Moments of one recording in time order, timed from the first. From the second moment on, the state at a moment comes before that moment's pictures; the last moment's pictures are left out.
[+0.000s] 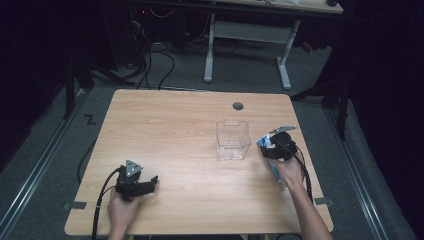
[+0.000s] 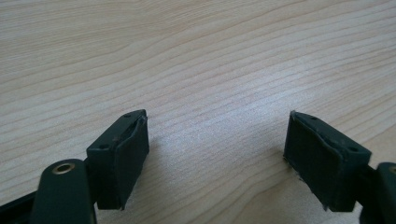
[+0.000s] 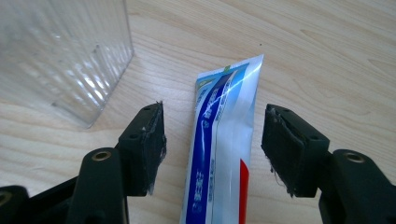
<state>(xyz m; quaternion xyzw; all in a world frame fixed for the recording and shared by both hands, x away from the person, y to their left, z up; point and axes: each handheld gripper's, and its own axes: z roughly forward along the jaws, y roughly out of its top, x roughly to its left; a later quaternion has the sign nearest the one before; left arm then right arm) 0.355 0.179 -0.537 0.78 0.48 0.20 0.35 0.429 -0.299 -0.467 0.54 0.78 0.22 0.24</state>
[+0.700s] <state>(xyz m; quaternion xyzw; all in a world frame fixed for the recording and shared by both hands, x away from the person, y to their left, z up) 0.356 0.179 -0.537 0.78 0.48 0.20 0.35 0.458 -0.284 -0.483 0.55 0.80 0.14 0.21</state>
